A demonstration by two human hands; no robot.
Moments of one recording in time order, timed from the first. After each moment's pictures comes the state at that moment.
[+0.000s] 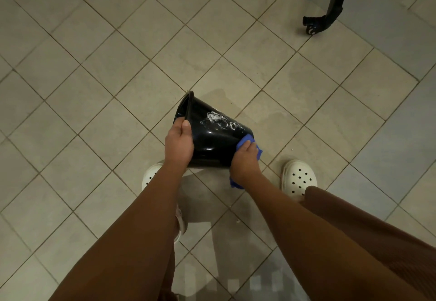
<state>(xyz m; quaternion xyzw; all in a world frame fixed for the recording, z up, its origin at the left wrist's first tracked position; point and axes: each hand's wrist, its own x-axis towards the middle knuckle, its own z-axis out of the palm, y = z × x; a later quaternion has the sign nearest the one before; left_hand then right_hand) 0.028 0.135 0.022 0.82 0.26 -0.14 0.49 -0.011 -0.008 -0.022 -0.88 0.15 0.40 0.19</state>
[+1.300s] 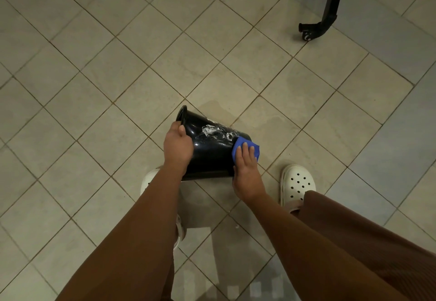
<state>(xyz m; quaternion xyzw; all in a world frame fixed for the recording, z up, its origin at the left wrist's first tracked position) 0.038 0.127 0.019 0.84 0.30 -0.13 0.44 -0.051 -0.028 -0.042 -0.92 0.05 0.21 0.32</state>
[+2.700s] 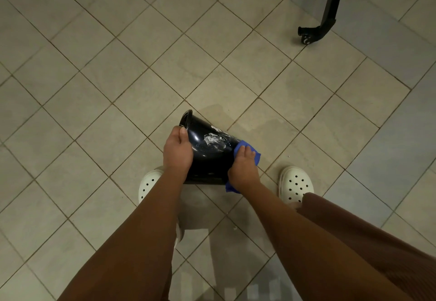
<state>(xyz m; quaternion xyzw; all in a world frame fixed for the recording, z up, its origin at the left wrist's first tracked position) 0.024 0.132 0.010 0.82 0.28 -0.11 0.48 -0.015 -0.017 -0.019 -0.89 0.14 0.33 0.28</state>
